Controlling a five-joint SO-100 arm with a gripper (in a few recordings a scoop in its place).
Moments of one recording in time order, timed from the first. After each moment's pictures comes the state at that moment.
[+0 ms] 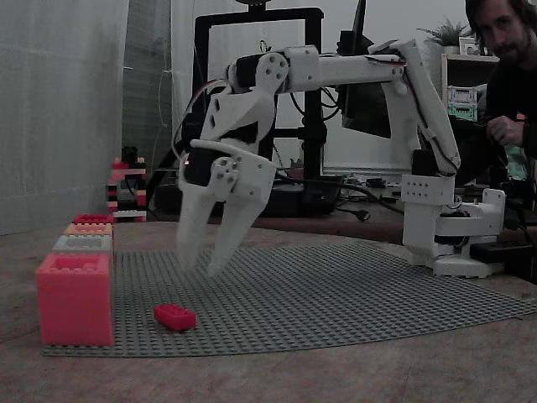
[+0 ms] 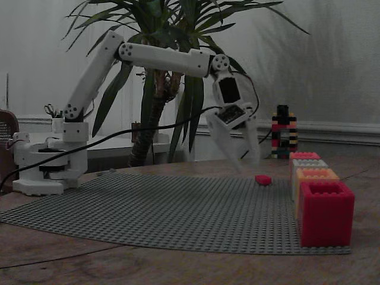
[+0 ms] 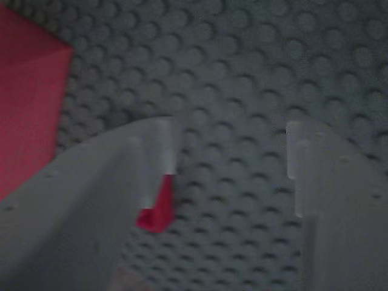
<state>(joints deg) -24.1 56.4 60.1 73.0 -18.1</state>
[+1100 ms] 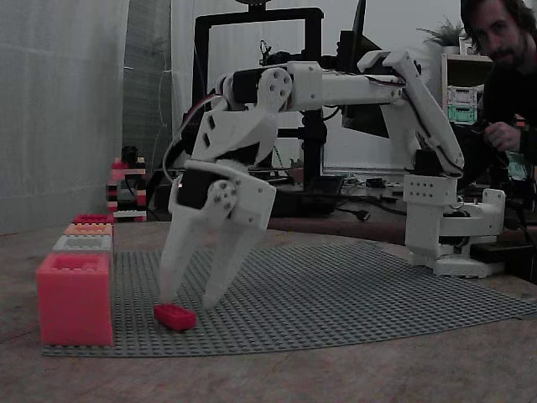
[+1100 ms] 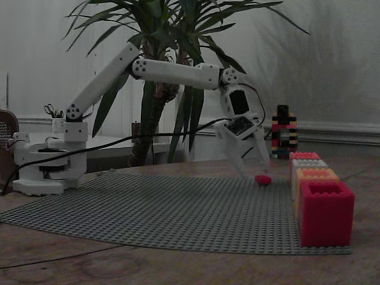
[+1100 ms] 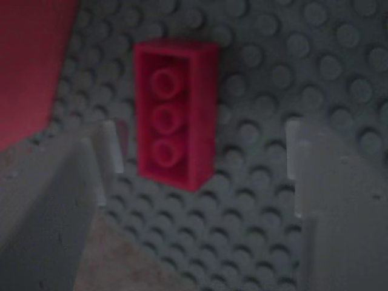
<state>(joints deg) -30.1 43.0 44.9 73.9 -13.5</state>
